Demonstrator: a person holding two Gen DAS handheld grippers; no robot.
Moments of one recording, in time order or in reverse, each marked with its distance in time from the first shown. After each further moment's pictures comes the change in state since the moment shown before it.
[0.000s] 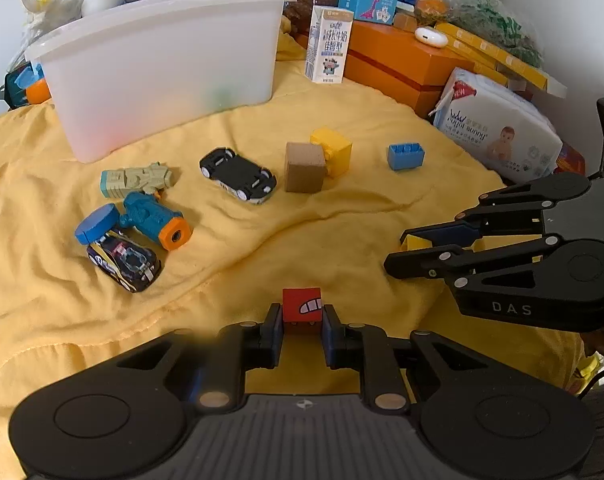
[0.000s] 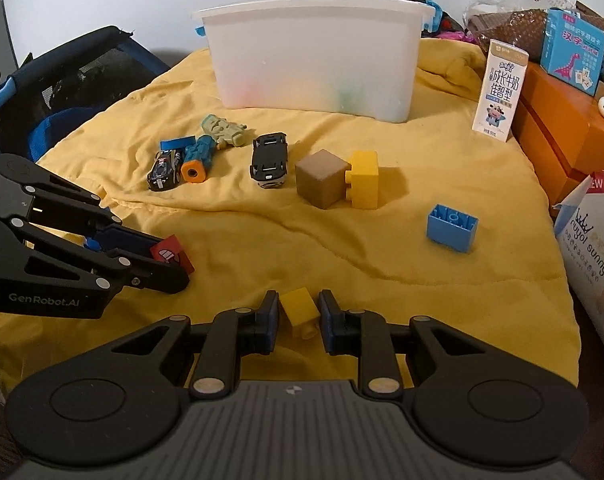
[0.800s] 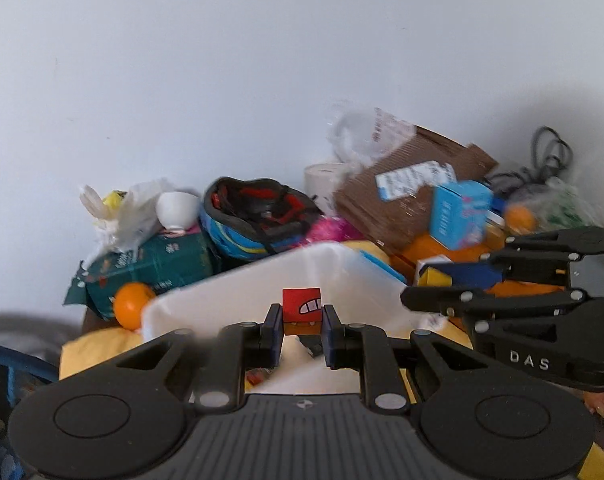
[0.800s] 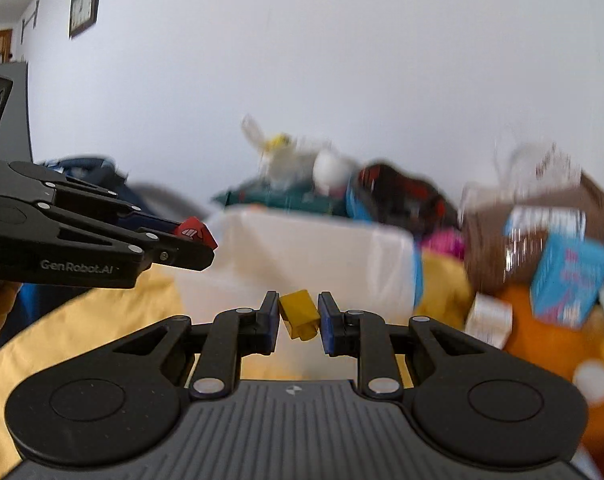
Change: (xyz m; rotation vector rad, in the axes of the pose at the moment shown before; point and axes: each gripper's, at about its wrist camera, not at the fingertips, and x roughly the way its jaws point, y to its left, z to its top) left arm -0.068 0.058 0.202 0.046 -0.398 0.223; right arm -0.035 -0.022 0.177 -0.085 -0.407 -0.025
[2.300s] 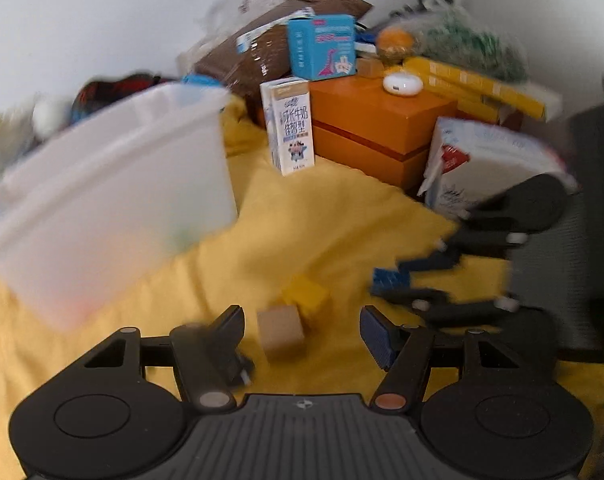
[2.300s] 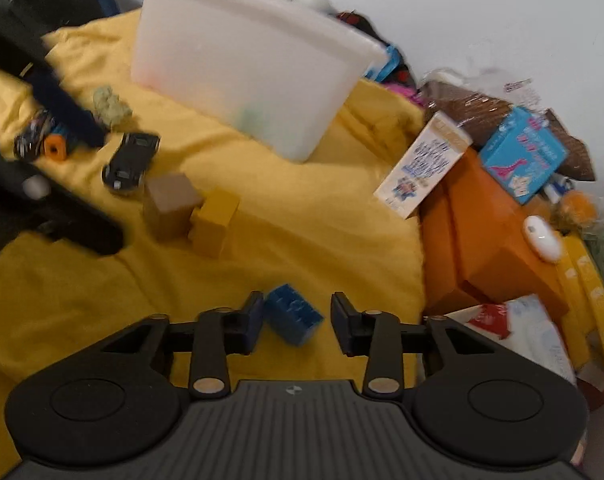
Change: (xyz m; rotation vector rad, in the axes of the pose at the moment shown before) left arm 0.031 -0.115 -0.127 0.204 0.253 -0.204; right arm 0.005 0.007 -0.154 -0.287 0.428 -0.265
